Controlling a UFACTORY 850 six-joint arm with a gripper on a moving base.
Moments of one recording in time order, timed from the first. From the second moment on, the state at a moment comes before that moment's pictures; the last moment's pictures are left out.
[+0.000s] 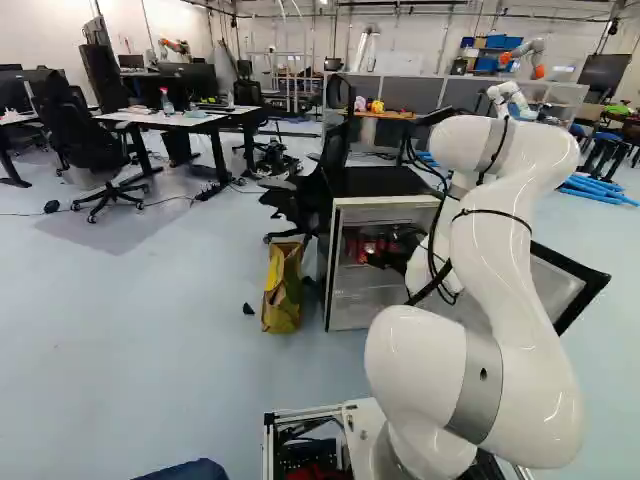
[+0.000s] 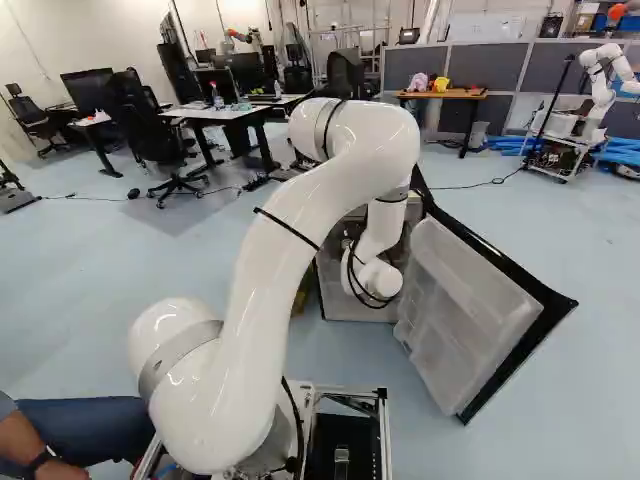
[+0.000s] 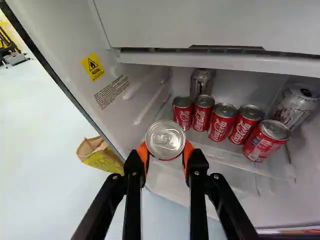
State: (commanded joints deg) arm -35.2 -56.1 -52.9 -56.5 64.8 2.8
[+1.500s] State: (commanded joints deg) arm -38.1 -37.1 -38.2 -56.5 49.8 2.8
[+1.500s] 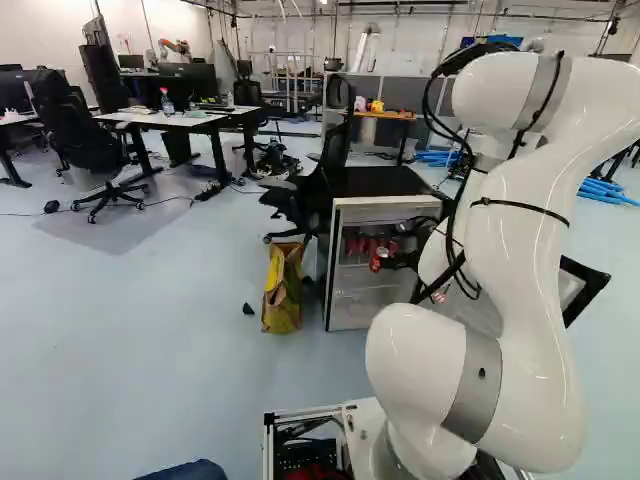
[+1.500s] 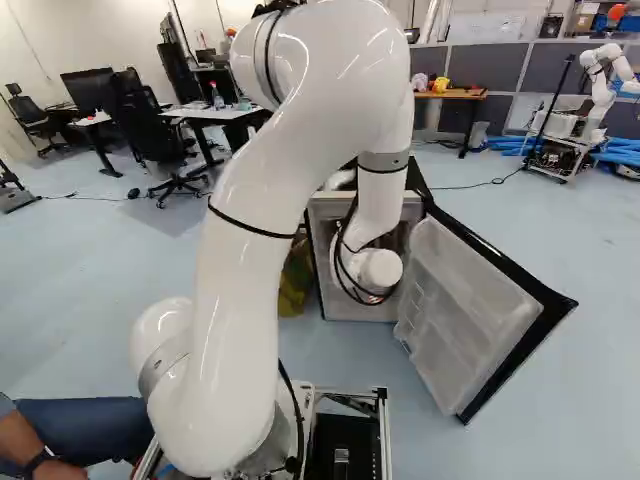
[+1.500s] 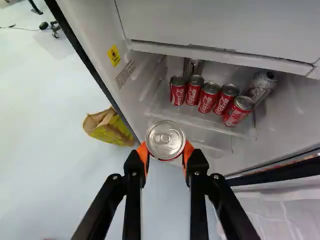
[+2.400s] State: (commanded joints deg) arm -38.1 -26.6 -33.3 -56.5 44.5 2.8
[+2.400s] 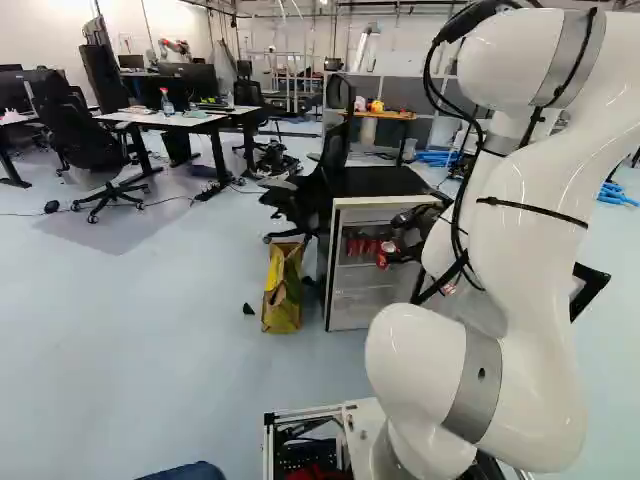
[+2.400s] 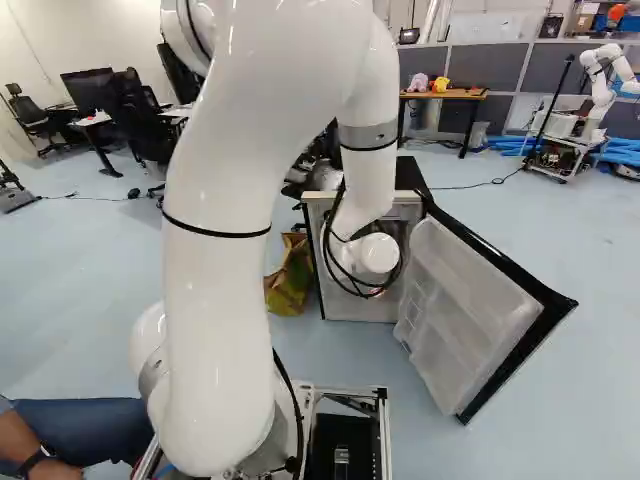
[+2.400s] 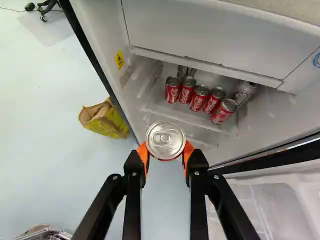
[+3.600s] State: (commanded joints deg) arm -38.0 -12.7 -28.1 -54.1 41.2 2.8
